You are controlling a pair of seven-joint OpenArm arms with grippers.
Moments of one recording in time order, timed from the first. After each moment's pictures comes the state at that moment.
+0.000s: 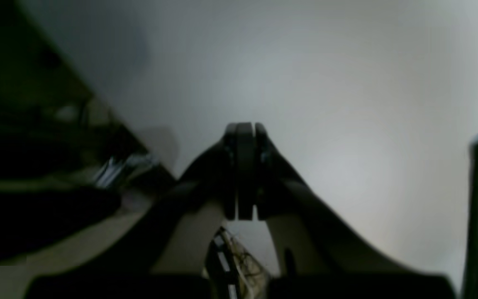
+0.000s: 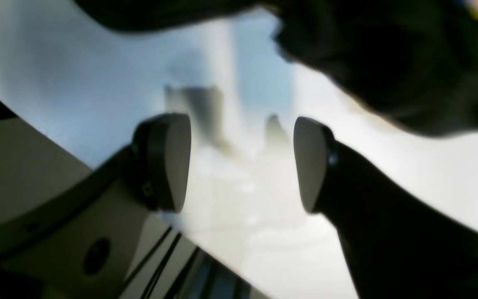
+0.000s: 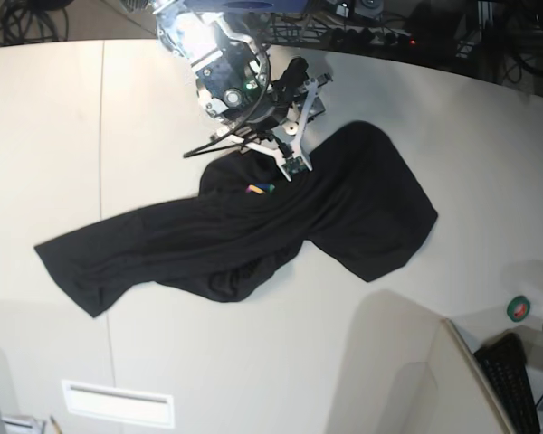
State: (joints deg) left arm 18.2 -21.9 -53.2 76.7 -31.3 -16.0 39.4; right arm -9.1 -5.7 -33.0 83.3 0.8 -1.0 -53.2
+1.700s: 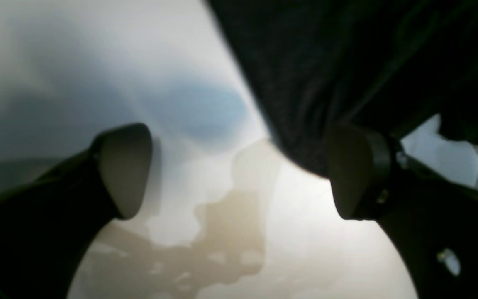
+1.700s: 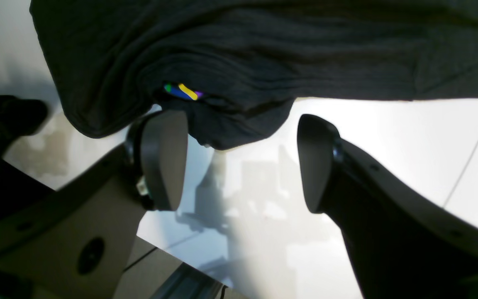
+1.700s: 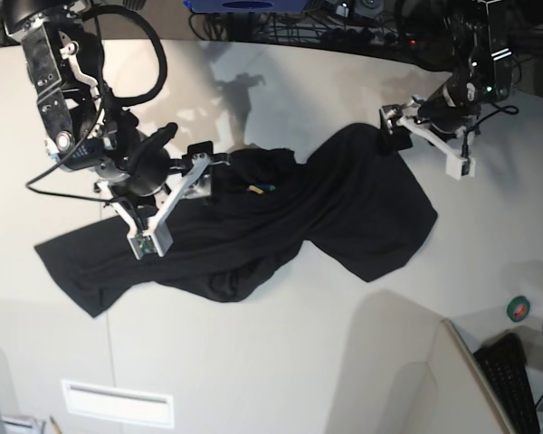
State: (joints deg) left arm 18.7 -13.2 -15.8 83.6 -31.1 -16.4 39.8; right arm -8.0 13.5 -18.3 109.6 25.5 -8.6 -57.8
